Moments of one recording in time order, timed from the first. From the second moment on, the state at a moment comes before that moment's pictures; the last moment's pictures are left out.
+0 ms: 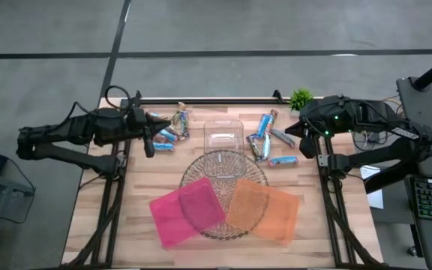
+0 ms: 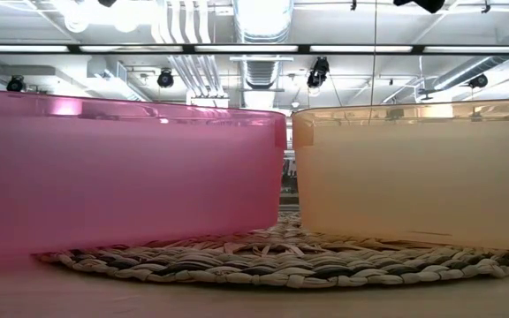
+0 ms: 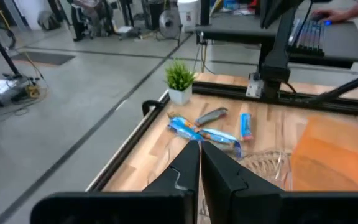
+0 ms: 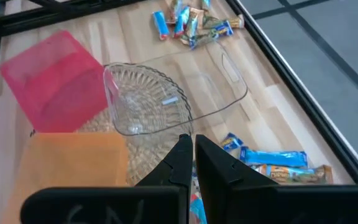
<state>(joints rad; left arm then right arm) 0.00 0.80 1.08 -0.55 -0.38 -0.04 -0.12 0.97 1.36 -1.10 0.08 0.20</state>
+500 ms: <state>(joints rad) 0.16 0.84 1.10 -0.62 -0.17 -0.03 -0.12 1.02 1.33 -1.21 0.09 0.20</state>
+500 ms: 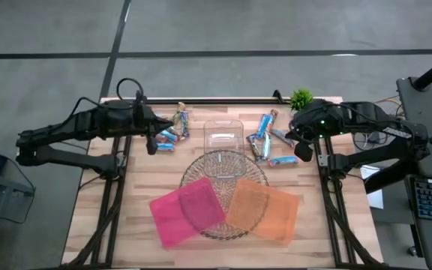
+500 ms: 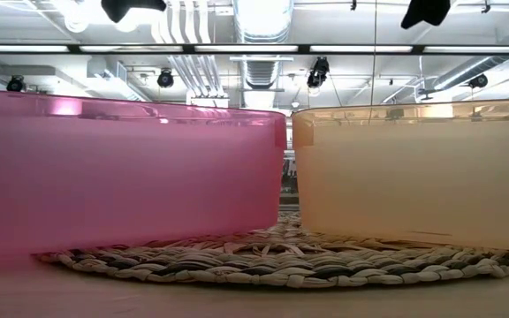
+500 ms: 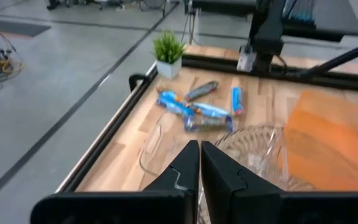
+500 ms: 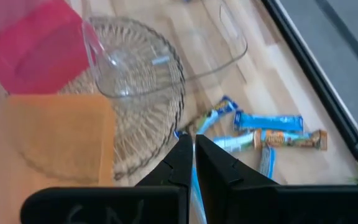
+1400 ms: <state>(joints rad) 0.18 0.86 1.09 -0.87 -0.23 -0.07 -0.12 1.16 1.33 -1.25 0.09 0.10</state>
